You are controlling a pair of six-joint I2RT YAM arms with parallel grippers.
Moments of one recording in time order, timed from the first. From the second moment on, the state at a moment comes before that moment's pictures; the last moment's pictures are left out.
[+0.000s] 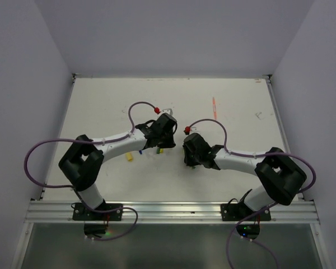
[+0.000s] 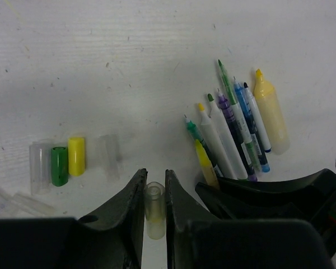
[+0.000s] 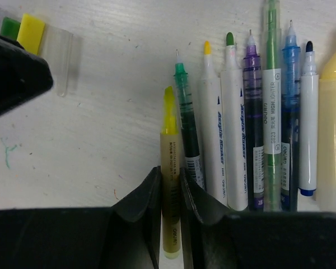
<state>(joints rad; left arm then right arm) -0.79 1.69 1.12 -0.36 -0.13 -0.78 0.80 1.51 0.69 -0.13 0.15 0.55</state>
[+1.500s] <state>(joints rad) -0.82 1.77 1.20 -0.52 -0.31 -0.72 0.65 1.19 0.68 -0.18 0.29 0.49</state>
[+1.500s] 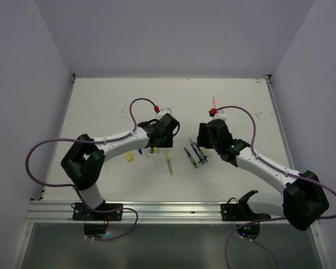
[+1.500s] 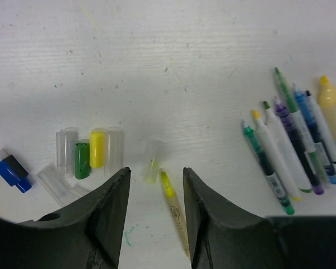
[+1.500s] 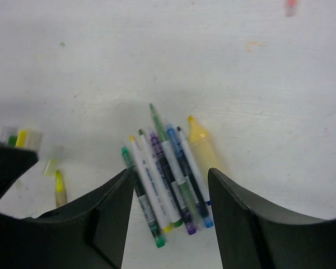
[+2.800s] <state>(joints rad) -0.50 1.21 0.82 -0.35 -0.23 -0.56 0.19 2.22 1.68 -0.40 0.18 0.33</state>
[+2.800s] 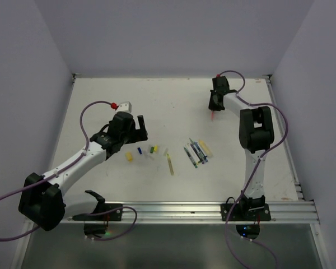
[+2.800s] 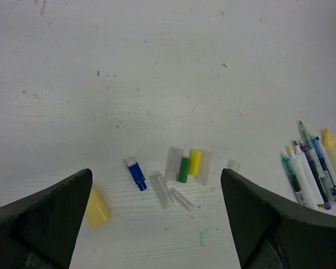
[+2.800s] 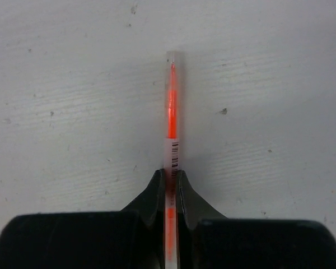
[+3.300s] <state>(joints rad) -0.50 1.12 0.82 -0.10 0.02 -0.57 0.41 1.68 1.18 -0.14 -0.15 0.29</state>
